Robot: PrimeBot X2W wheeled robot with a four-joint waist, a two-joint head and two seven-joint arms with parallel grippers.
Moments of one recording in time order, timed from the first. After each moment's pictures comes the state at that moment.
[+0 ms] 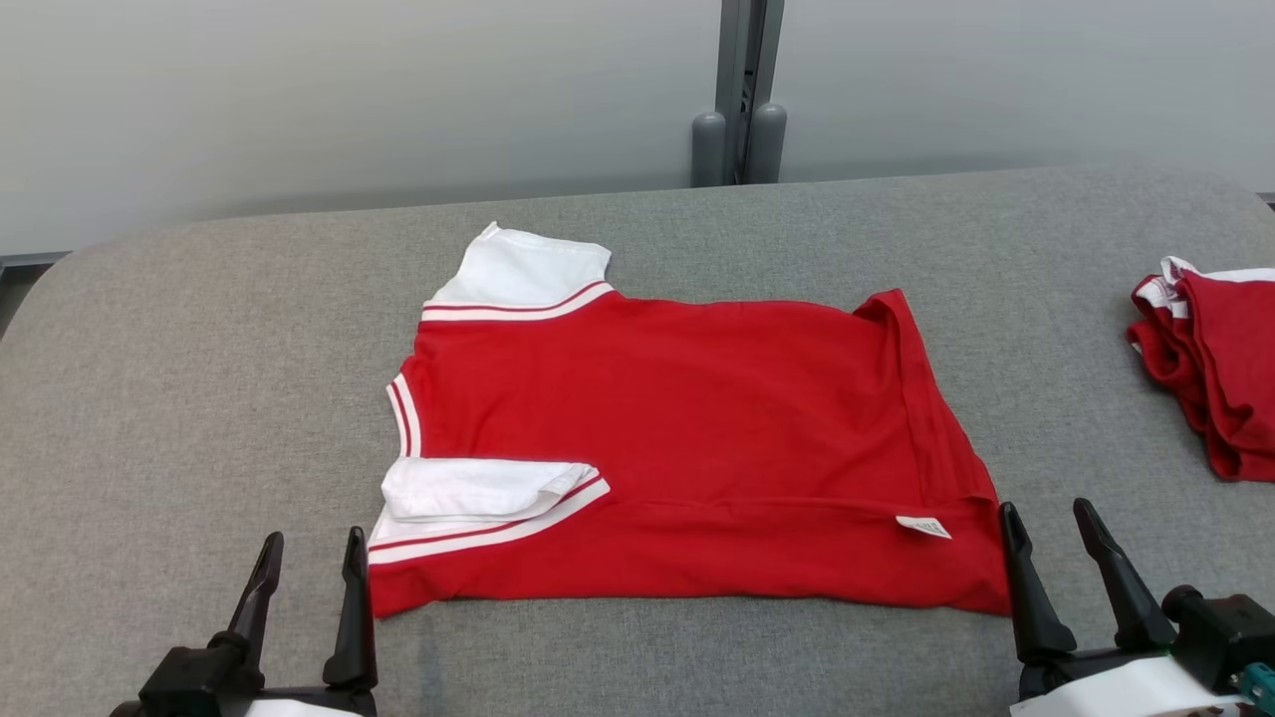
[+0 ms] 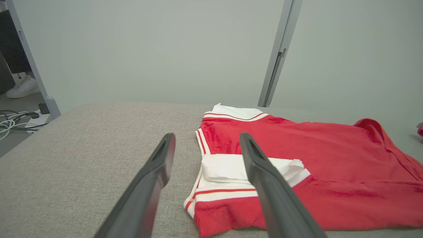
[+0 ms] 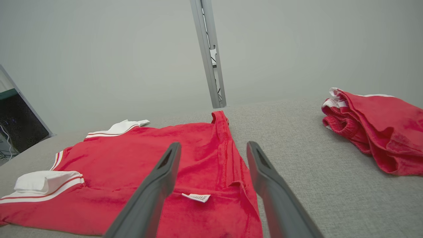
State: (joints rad) left arm 0.11 0.17 -0.15 0.08 -0.35 0.12 -0.26; right arm 0.05 -0.08 0.04 0.12 0.29 0.13 -0.22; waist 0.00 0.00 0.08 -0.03
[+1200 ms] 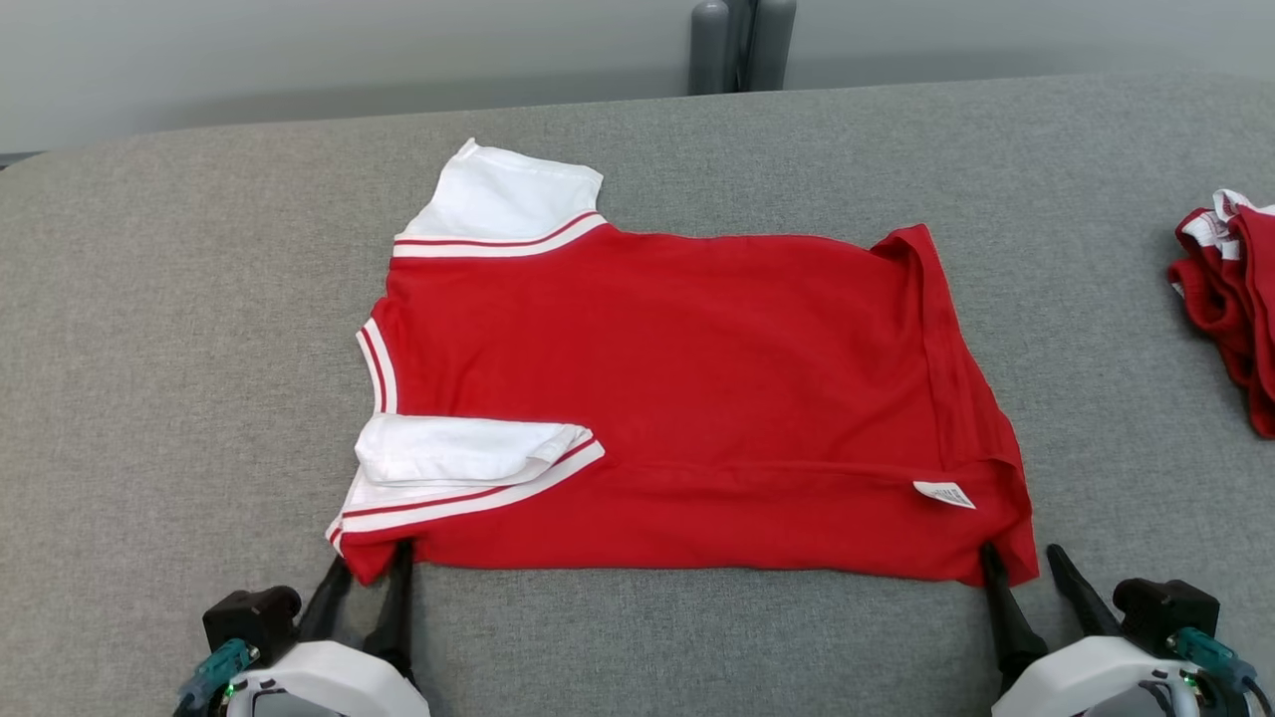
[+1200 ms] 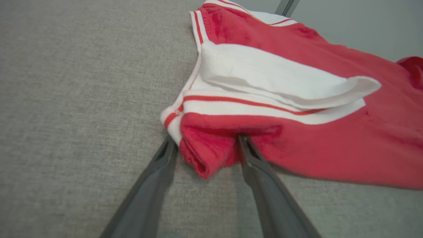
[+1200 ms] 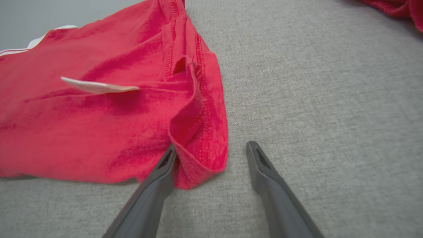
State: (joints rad) left arm -0.10 0.12 -0.19 0.50 -0.48 -0.03 -0.21; right arm -0.10 -0.07 0.05 0.51 0.31 0.13 -0.19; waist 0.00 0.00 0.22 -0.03
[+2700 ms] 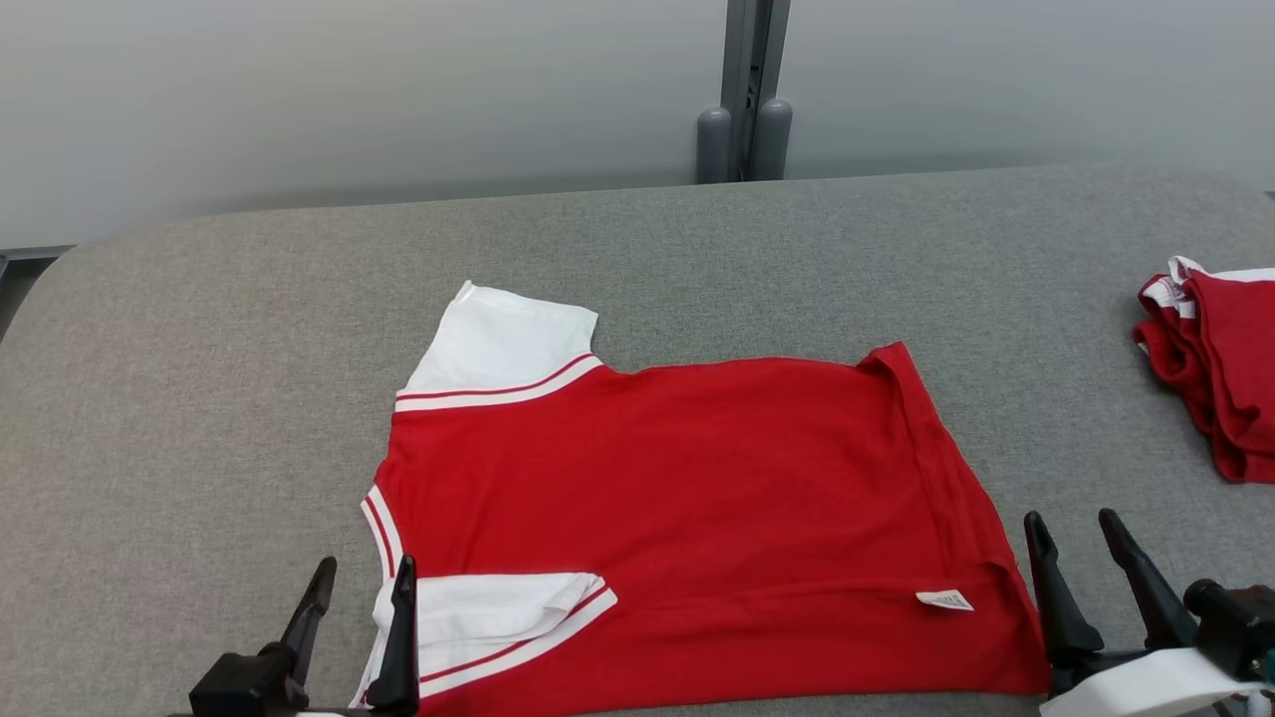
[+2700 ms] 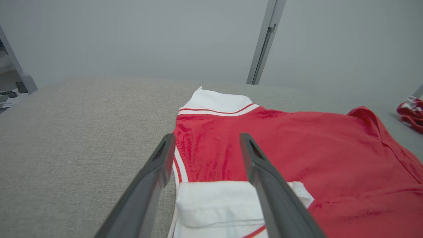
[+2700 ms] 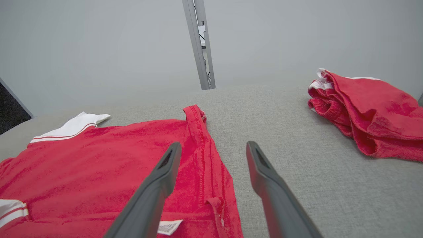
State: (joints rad) left arm 0.15 0.18 -0.23 0.04 -0.38 0.14 -0.18; right arm 0.06 -0.11 0.01 0.16 0.30 0.13 -0.15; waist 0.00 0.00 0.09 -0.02
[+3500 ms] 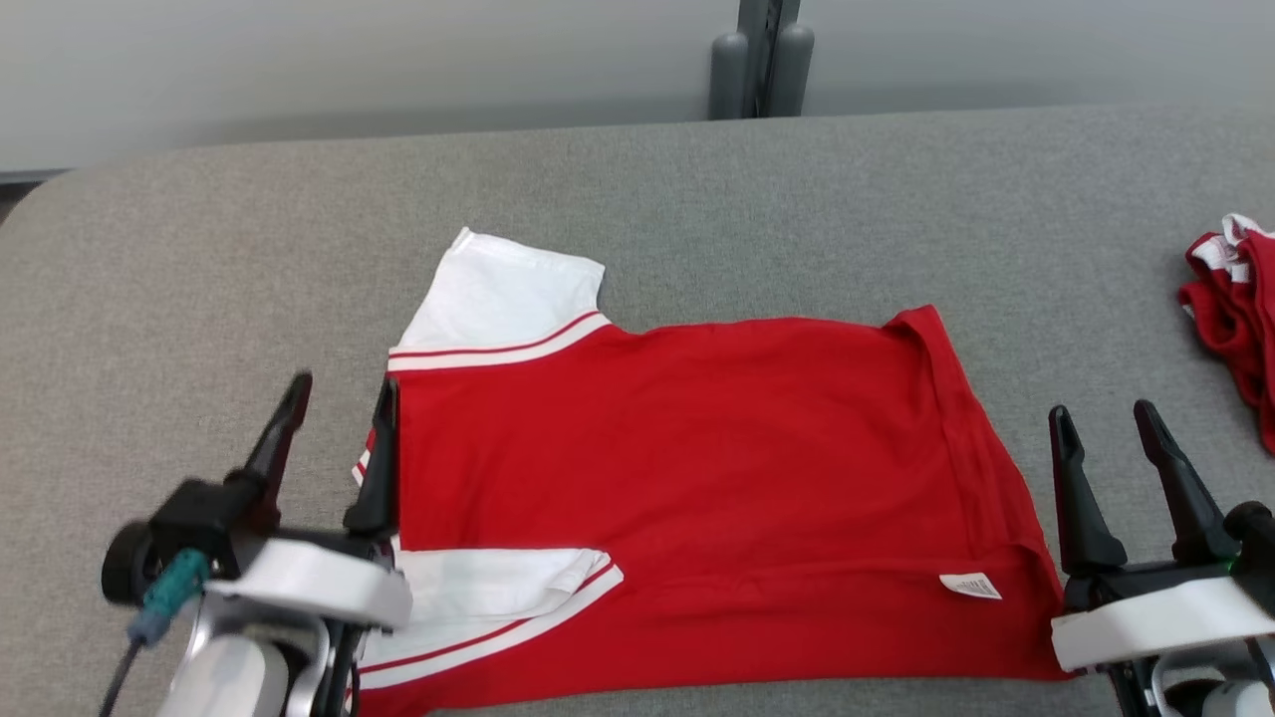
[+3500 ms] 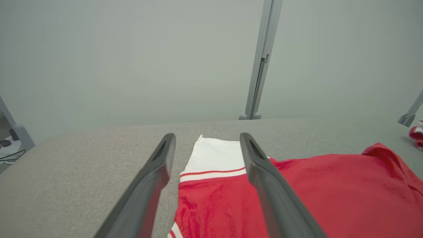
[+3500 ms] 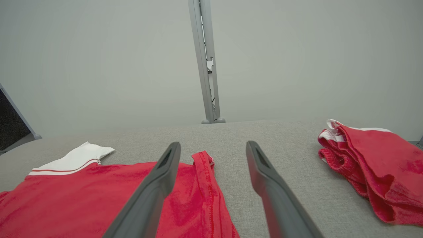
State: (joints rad) left arm -0.08 0.23 -0.23 0.04 -0.36 0.11 -0.16; right arm -0.01 -0.07 -0.04 -0.03 0.23 0.13 -0.12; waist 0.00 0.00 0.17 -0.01
